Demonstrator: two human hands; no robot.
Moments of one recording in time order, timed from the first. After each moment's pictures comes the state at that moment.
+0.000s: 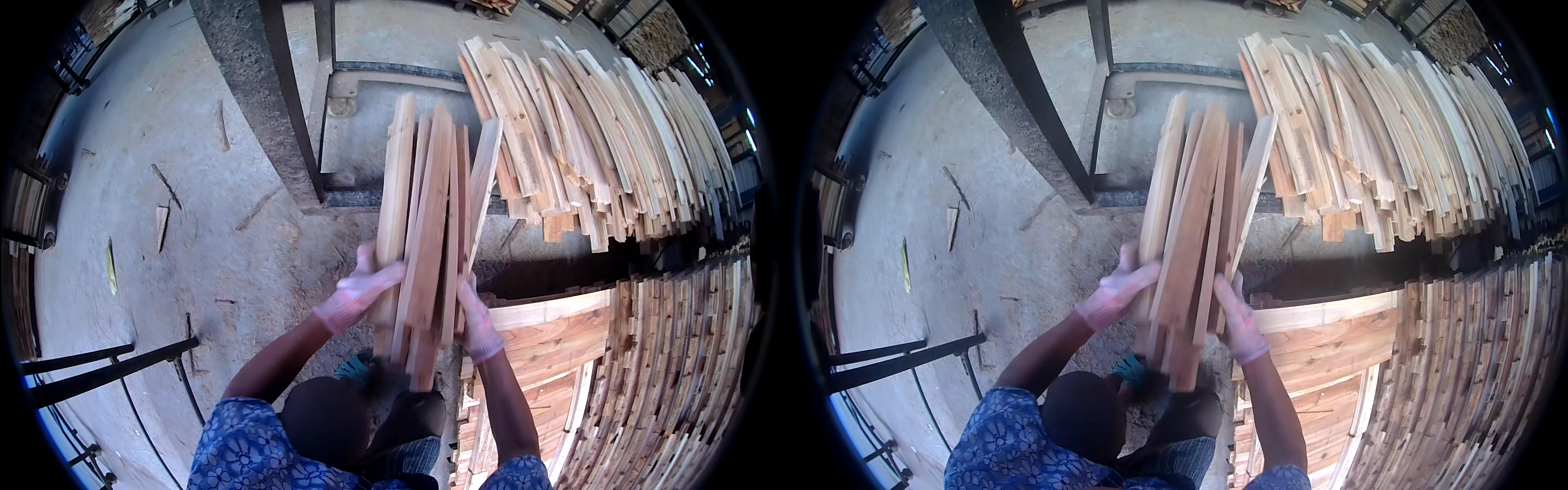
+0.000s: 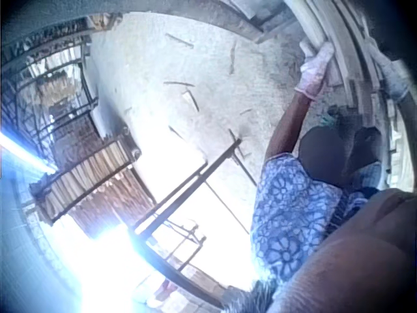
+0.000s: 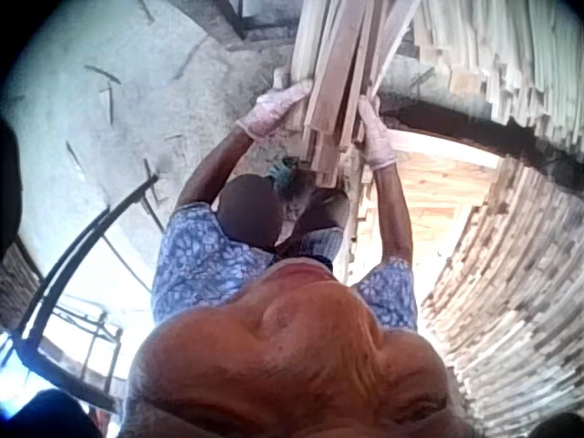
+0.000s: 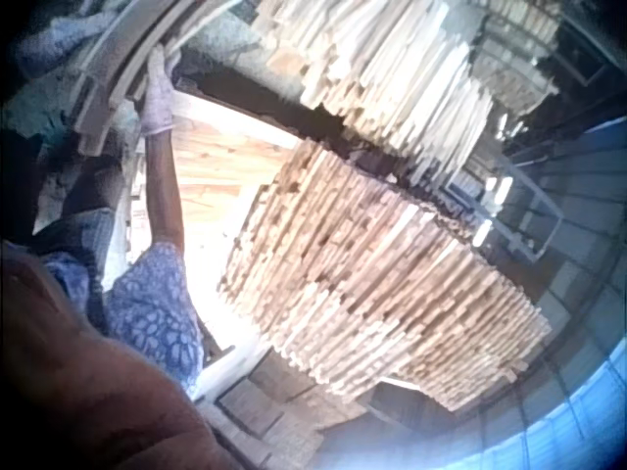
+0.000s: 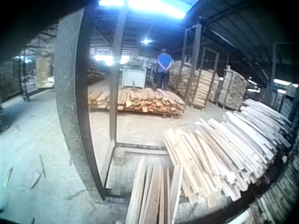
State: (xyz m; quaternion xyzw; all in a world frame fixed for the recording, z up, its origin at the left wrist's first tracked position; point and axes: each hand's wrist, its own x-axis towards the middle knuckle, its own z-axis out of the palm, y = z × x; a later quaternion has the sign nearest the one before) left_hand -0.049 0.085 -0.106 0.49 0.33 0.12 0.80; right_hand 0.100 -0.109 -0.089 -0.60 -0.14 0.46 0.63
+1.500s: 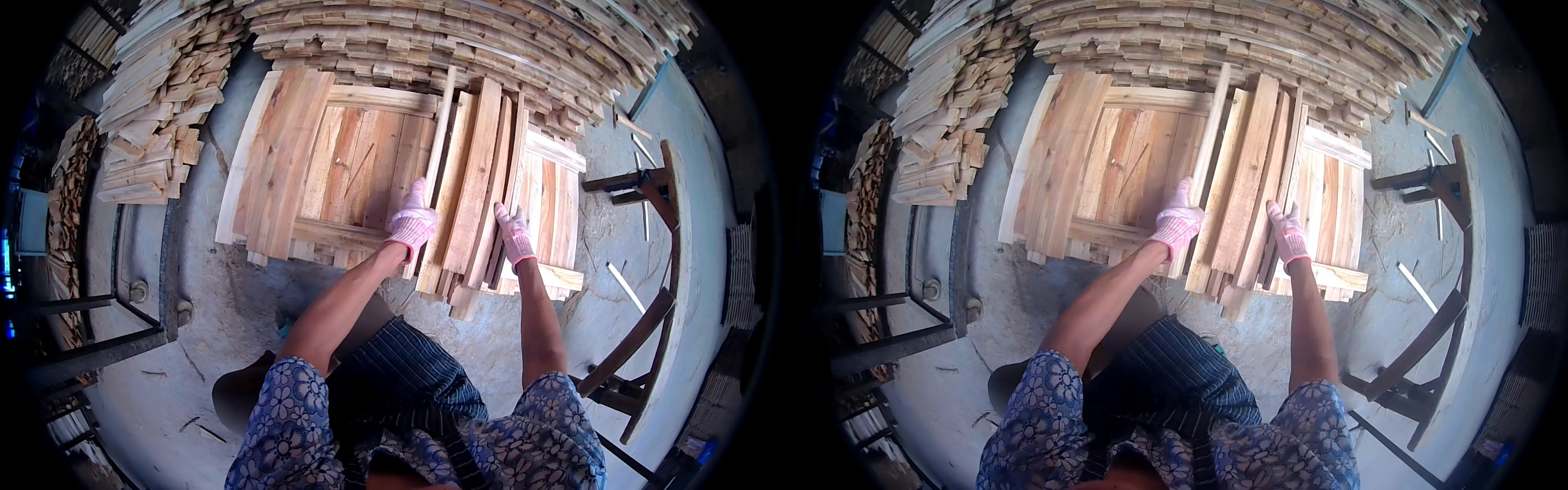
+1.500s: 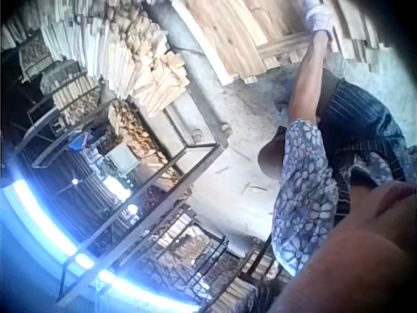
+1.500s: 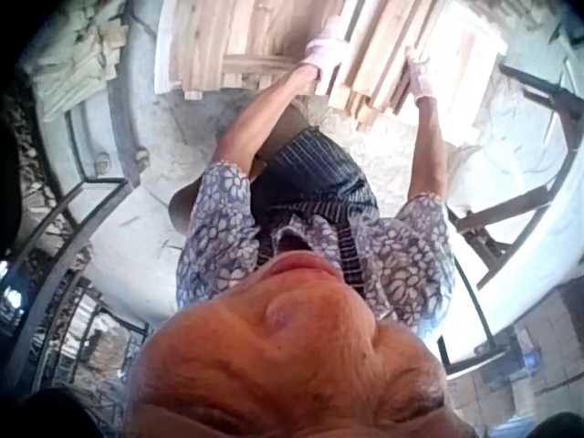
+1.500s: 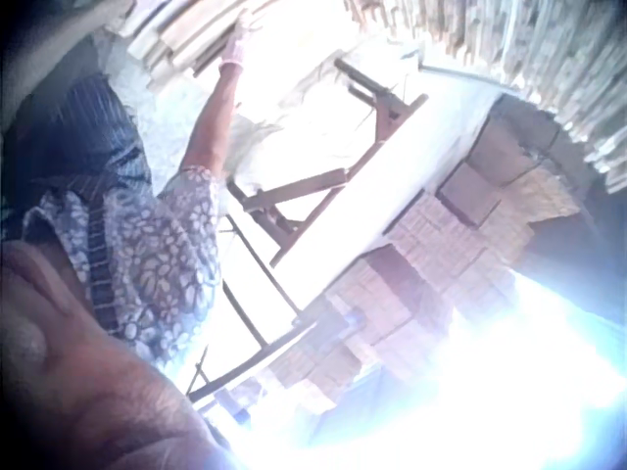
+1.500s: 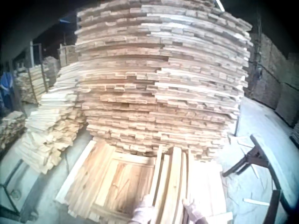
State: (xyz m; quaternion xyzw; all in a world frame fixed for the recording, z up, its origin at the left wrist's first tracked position) left_hand -0.067 -0.492 -0.069 0.86 -0.06 -0.36 0.36; right_hand -0.216 -0.691 -0.115 -0.71 0.47 -0.02 0.53
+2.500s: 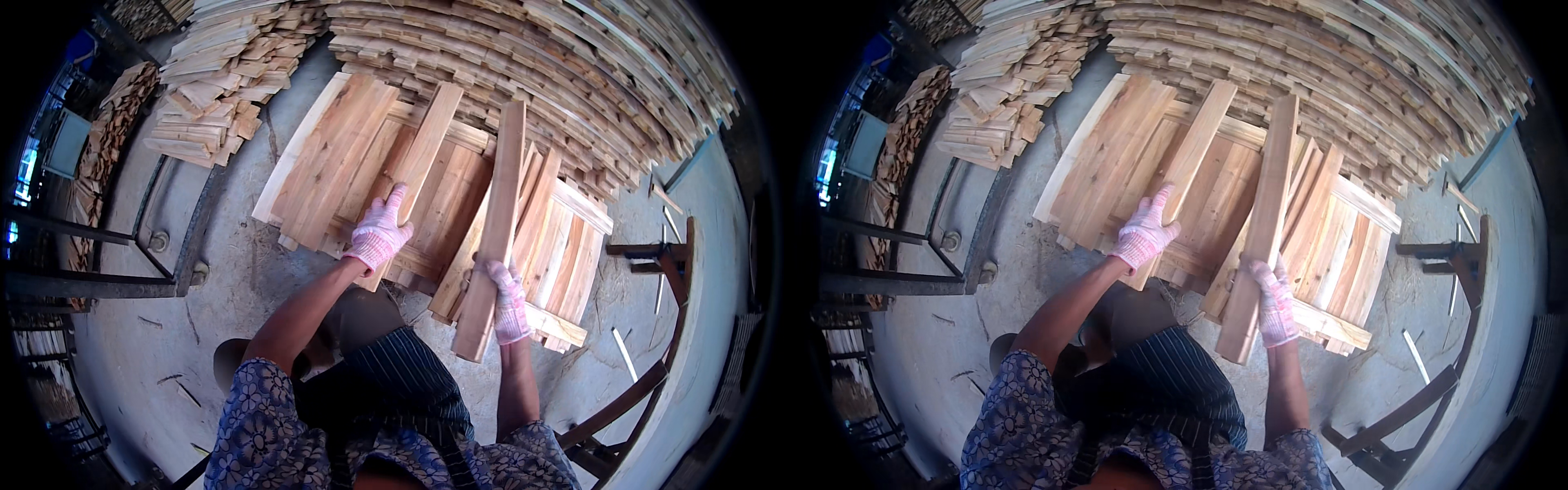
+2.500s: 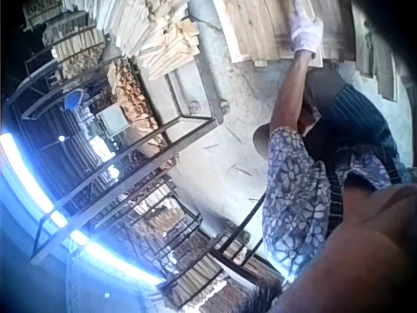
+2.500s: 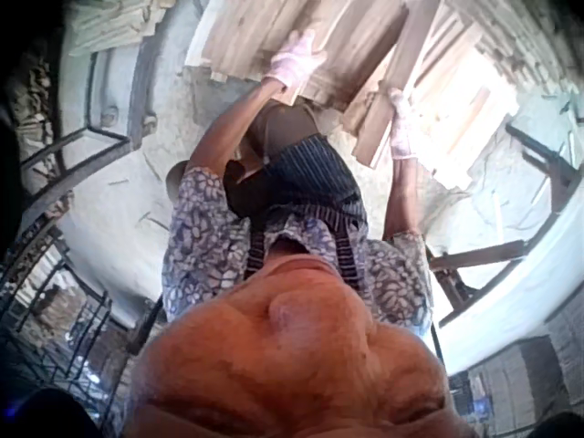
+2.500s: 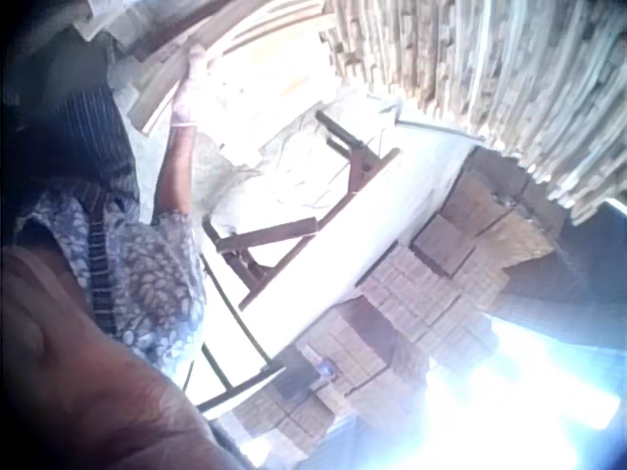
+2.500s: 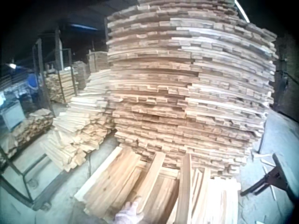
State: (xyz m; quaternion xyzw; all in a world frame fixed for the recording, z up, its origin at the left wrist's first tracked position) left_hand -0.028 -0.379 -0.032 0.95 -0.14 -0.20 0.20; right_hand -0.213 -0.581 -0.004 -0.42 0.25 -0.02 0.87
